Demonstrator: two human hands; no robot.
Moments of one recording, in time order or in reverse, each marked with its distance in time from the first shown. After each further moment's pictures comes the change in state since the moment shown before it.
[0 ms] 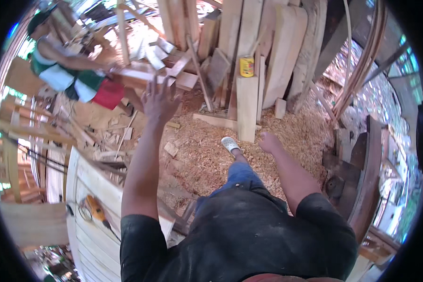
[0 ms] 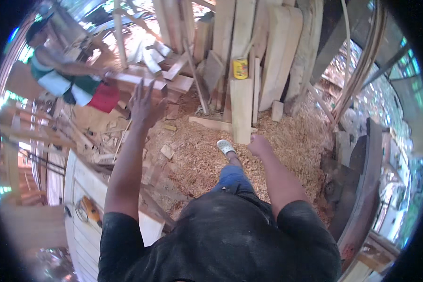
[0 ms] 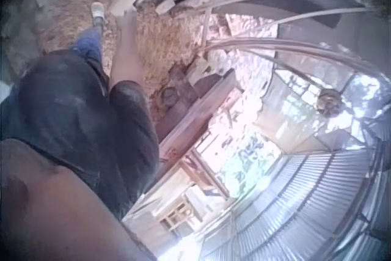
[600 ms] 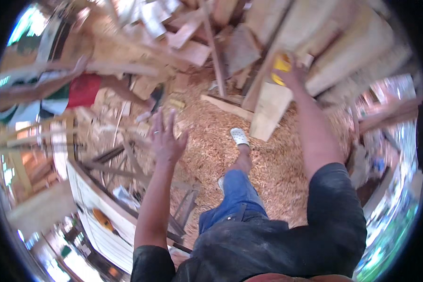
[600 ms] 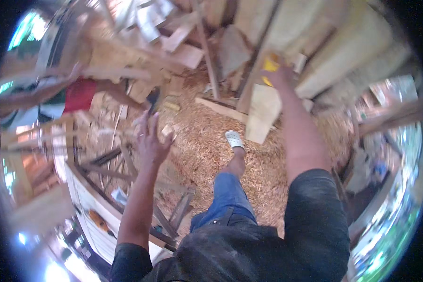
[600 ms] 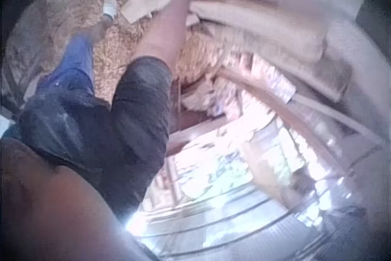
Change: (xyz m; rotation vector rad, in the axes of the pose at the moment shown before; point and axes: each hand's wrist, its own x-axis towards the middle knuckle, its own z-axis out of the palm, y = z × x) left_hand 0.097 -0.003 0.209 -0.001 -0.370 -0.251; right_hand 0.509 -0.114 -0.114 -0.155 0.329 -0.017
